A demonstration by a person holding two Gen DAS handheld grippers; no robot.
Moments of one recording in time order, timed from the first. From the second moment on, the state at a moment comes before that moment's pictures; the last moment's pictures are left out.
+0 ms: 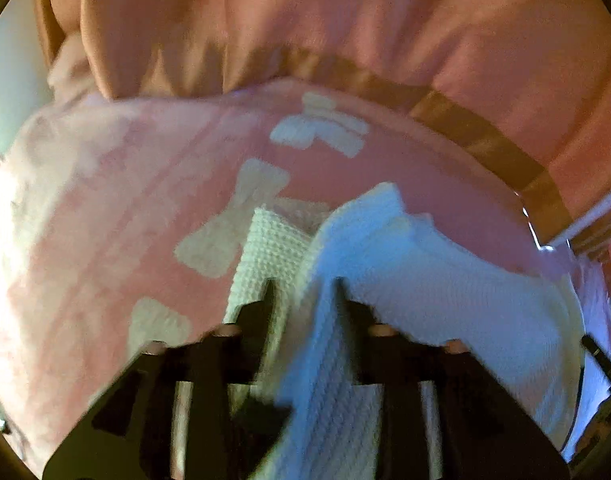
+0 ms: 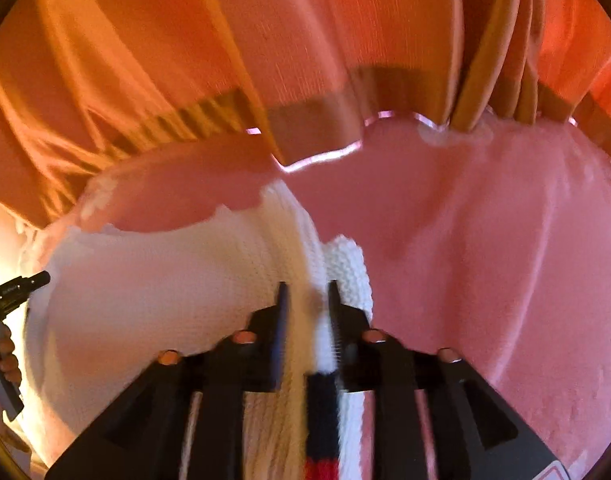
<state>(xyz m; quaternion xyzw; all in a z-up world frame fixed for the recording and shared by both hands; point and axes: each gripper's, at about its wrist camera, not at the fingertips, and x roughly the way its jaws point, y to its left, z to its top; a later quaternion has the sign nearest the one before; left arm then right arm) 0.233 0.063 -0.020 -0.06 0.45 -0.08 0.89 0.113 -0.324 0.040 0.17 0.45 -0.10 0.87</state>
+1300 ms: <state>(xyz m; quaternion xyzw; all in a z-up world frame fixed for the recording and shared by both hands) 0.105 0.118 -0.032 -0.18 0.49 -0.12 0.85 -0.010 -0.304 0.057 0.24 0.46 -0.04 0.85</state>
